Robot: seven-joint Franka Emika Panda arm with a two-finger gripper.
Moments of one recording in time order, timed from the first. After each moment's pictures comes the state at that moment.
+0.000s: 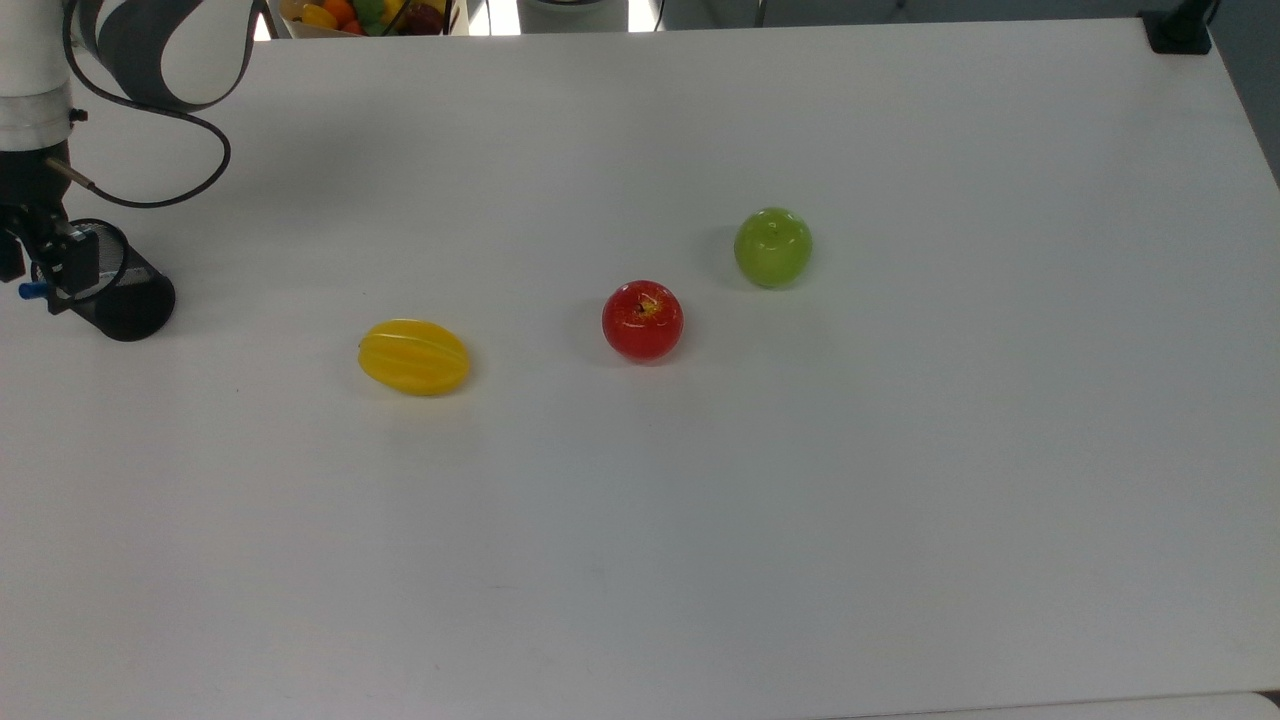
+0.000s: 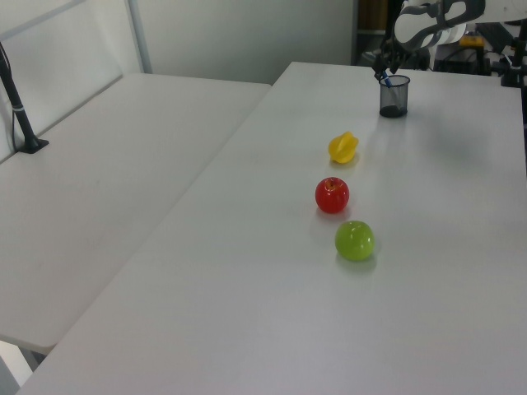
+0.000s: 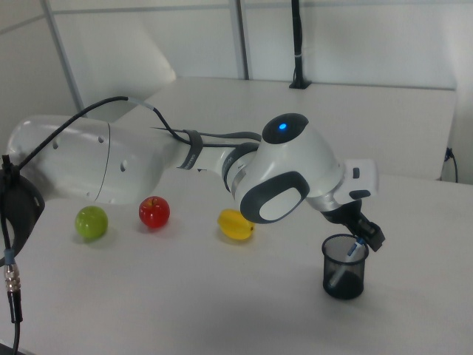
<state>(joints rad) -0.14 0.59 -0.44 -1.54 0.35 2.58 -0.23</state>
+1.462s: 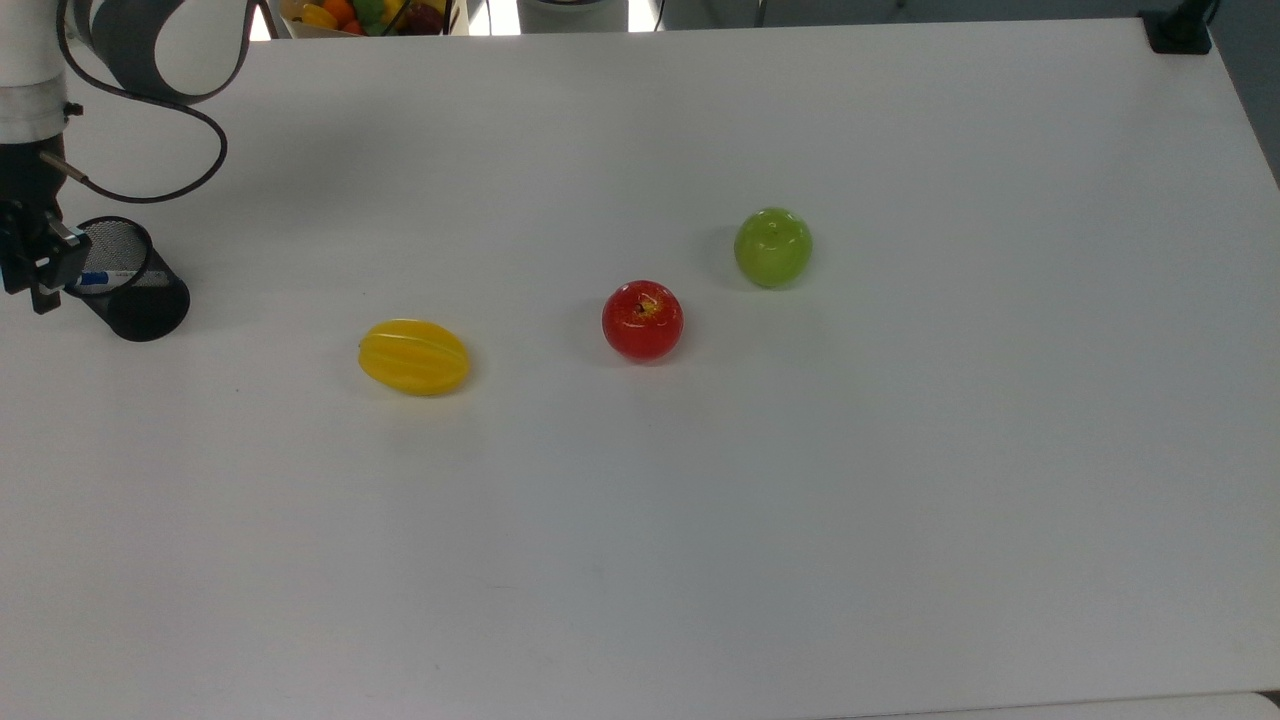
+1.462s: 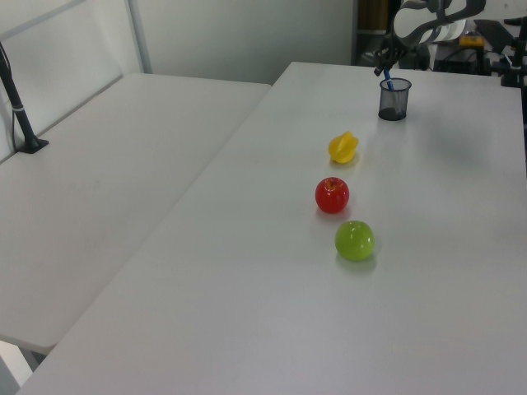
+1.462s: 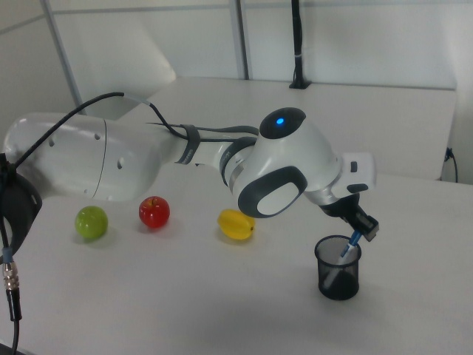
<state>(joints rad) -0.14 0.58 -0.43 -1.53 0.37 2.58 -0.23</state>
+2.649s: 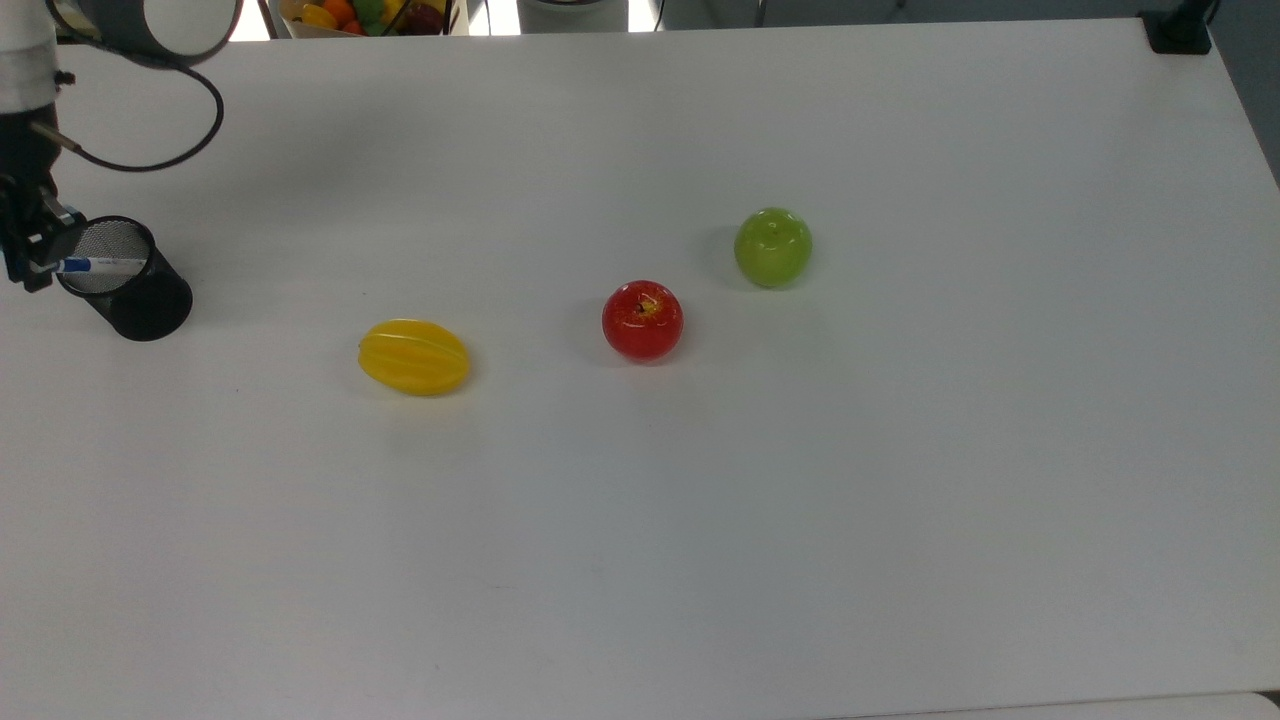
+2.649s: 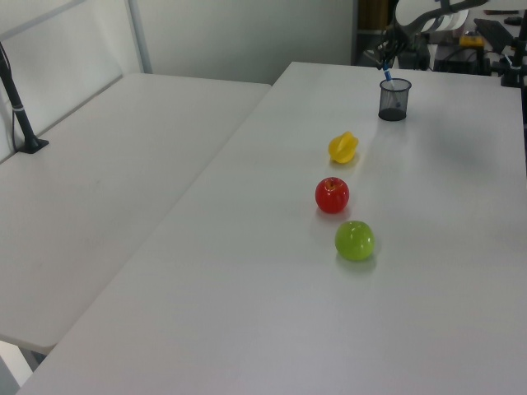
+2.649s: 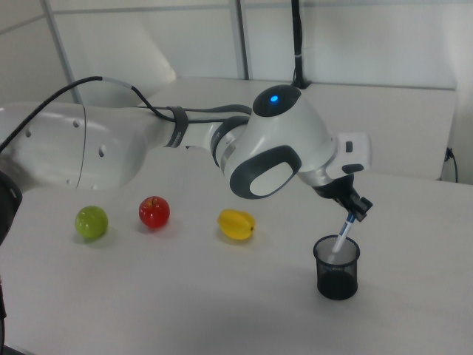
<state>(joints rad) -0.13 0.52 -0.43 -1.53 0.37 2.51 -0.23</state>
